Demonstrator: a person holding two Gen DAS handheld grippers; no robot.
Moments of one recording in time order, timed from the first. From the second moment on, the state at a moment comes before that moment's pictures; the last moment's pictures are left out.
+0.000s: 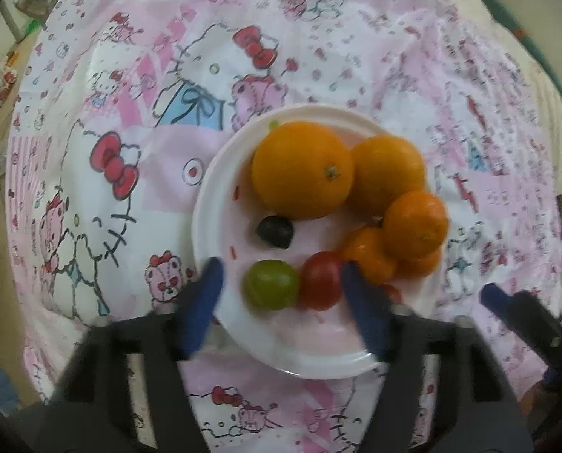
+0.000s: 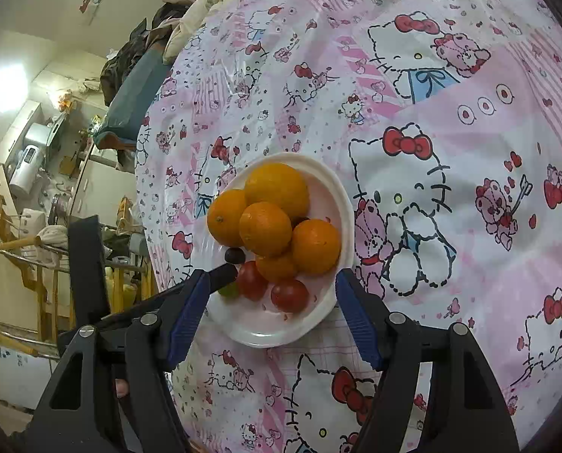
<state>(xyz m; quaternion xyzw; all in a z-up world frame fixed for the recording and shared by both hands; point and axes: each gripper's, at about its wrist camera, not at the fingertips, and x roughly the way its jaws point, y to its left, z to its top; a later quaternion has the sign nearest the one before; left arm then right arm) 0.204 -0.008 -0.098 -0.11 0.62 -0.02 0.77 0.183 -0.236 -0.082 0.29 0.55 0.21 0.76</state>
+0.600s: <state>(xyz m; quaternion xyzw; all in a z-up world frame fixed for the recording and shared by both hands) 0.142 0.011 -0.018 -0.04 0.48 0.01 0.88 0.141 -0.231 -0.020 0.18 0.47 0.19 0.84</state>
